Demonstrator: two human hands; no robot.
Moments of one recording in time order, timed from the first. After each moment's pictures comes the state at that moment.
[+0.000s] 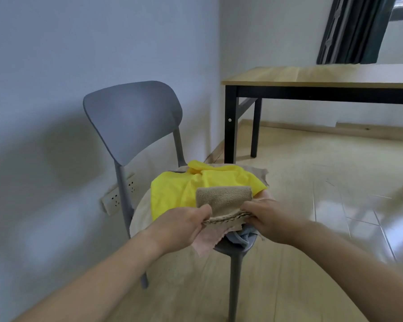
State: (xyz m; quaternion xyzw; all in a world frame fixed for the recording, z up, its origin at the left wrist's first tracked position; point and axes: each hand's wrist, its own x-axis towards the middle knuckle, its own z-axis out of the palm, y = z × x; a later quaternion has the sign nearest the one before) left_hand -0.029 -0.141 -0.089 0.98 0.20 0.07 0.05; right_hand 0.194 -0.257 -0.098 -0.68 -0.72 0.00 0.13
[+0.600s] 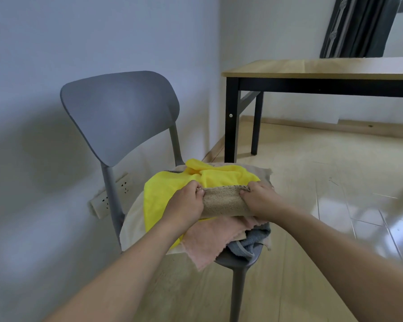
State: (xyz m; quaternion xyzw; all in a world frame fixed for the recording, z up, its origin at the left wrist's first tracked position) left_hand 0.035 -0.093 -0.105 0.84 0.42 0.24 0.26; right_hand 0.198 -0.184 -0.089 -0.85 -0.47 0.15 0.19
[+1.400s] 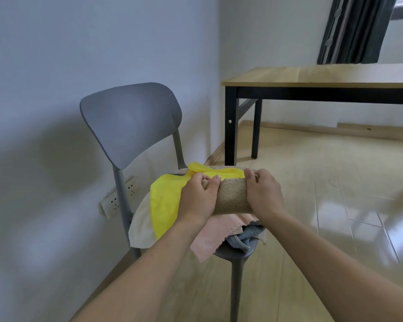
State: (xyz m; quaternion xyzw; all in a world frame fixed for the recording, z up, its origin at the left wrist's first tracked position) left_hand 0.041 -0.148 -0.065 0.74 0.42 0.40 0.35; right_hand 0.162 -0.218 -0.059 -0.77 -0.34 0.10 0.52
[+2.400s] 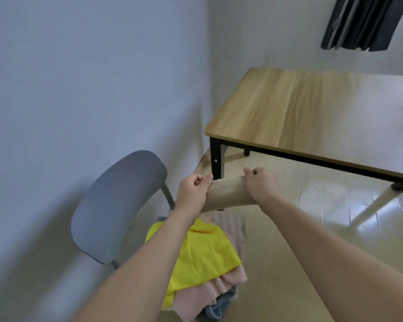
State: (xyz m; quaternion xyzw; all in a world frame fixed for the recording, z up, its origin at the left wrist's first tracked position) left_hand 0.172 -0.061 0.202 0.64 0.49 0.29 0.51; right_hand 0.307 -0.133 0.222 -0.84 -0.27 0.24 0.41
